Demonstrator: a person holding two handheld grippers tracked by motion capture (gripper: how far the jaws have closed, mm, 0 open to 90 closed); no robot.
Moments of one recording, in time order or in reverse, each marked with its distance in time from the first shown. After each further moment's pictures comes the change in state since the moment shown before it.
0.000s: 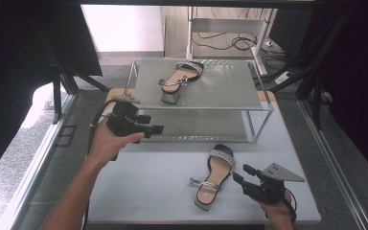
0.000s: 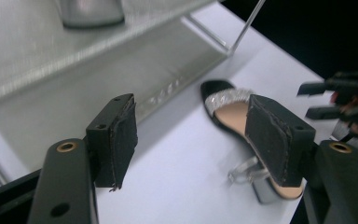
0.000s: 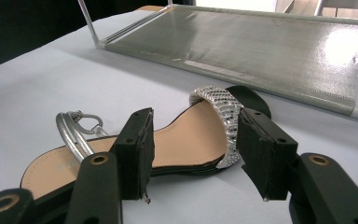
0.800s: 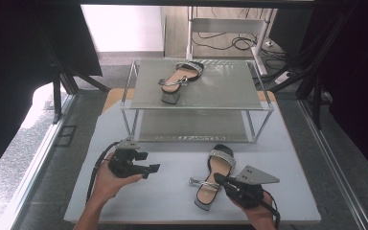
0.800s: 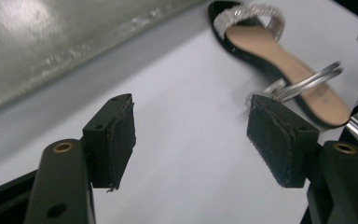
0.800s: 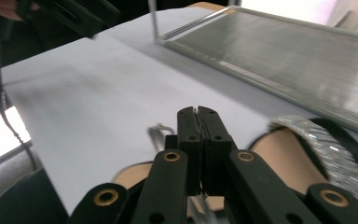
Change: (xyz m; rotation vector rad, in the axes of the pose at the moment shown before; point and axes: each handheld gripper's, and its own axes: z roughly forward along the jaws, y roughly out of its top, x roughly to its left) left arm -0.004 -0.109 0.044 0.049 0.012 -0.006; right arm 0.061 0.020 0.022 0.043 0.149 -0.142
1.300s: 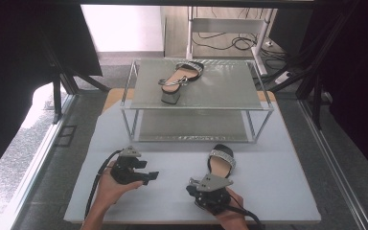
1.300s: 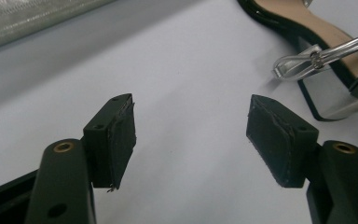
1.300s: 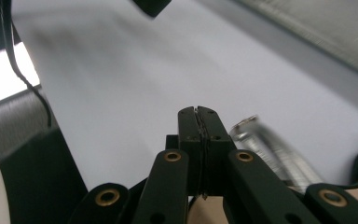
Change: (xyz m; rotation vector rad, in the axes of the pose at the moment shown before) left arm 0.010 -0.025 0.022 0.059 0.009 -0.039; right arm 0.050 -0.007 0.063 0.206 0.066 -0.138
